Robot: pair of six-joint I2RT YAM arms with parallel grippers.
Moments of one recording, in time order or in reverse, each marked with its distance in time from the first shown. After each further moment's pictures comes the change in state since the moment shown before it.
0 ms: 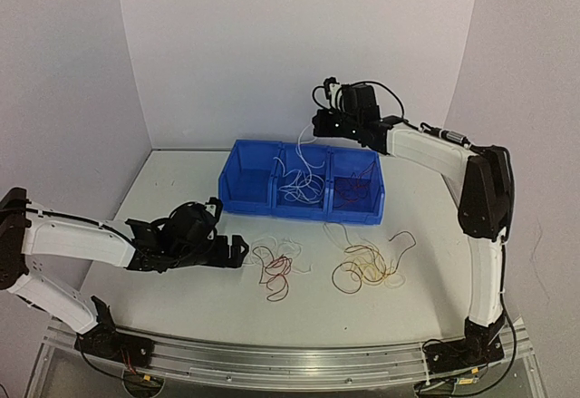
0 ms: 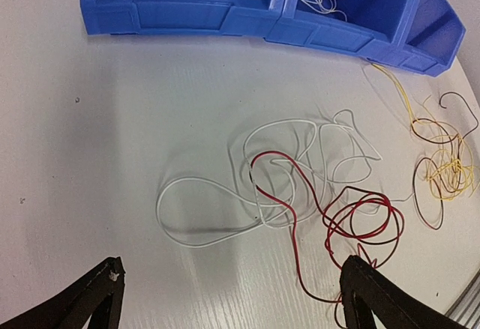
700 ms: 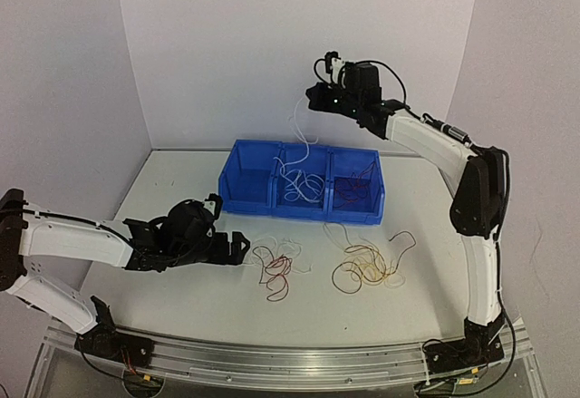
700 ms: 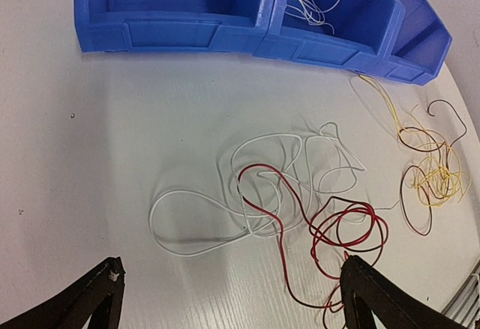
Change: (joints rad) left arm 0.000 -0.015 0.000 0.027 -0.001 0.014; right arm -0.005 0.068 0.251 0.008 -0.065 0.067
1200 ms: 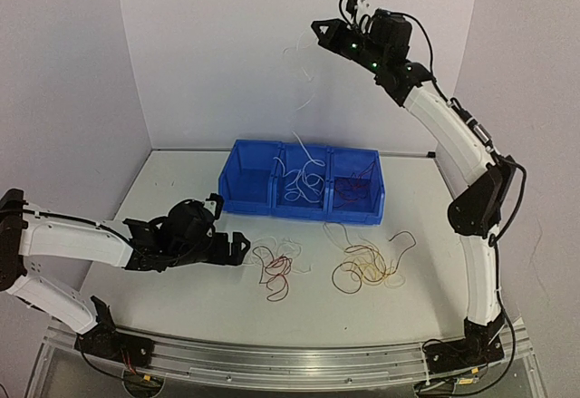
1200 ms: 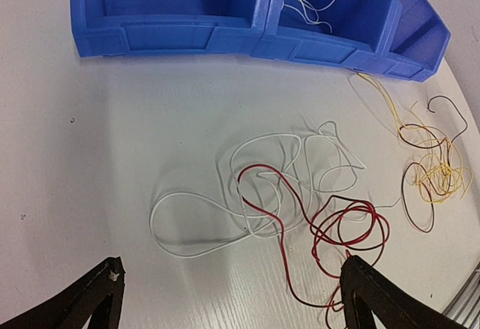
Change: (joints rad) left arm 0.000 0.000 0.000 0.003 0.000 0.020; right arm 0.000 0.014 0.407 -0.037 -0.099 0.137
